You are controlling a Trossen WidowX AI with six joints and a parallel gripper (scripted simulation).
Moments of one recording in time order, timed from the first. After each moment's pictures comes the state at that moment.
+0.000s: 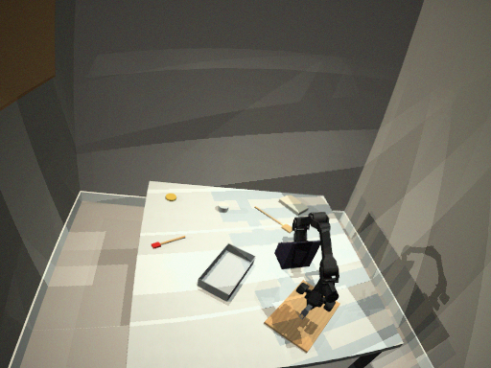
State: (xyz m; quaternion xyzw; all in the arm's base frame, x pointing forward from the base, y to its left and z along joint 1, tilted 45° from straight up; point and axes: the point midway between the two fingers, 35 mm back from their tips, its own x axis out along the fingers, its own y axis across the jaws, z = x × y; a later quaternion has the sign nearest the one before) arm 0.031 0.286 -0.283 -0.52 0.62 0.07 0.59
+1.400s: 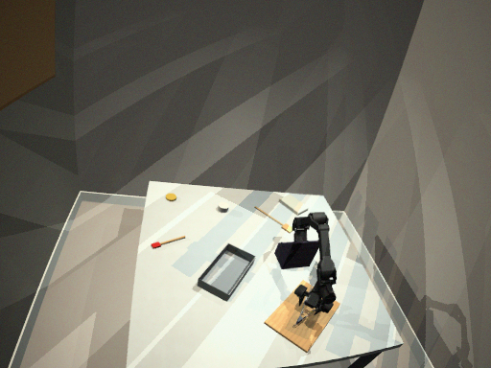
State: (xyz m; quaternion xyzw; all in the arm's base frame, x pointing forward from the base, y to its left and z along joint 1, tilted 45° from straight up) arm 0.035 0.268 -0.295 -0.52 0.62 0.08 0.59
